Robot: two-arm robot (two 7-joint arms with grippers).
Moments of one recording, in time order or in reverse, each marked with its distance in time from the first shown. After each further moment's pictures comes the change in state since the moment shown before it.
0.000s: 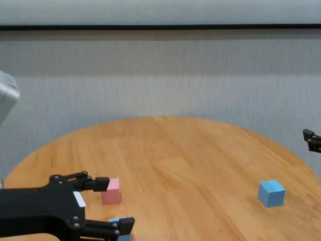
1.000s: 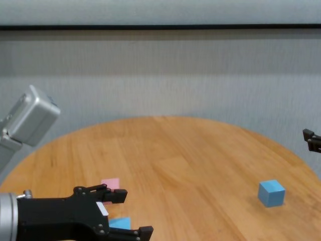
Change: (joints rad) left arm -0.075 -0.105 0.035 0.128 0.041 0.042 -0.028; right arm 0.000 0.000 0.000 0.000 0.000 0.000 0.000
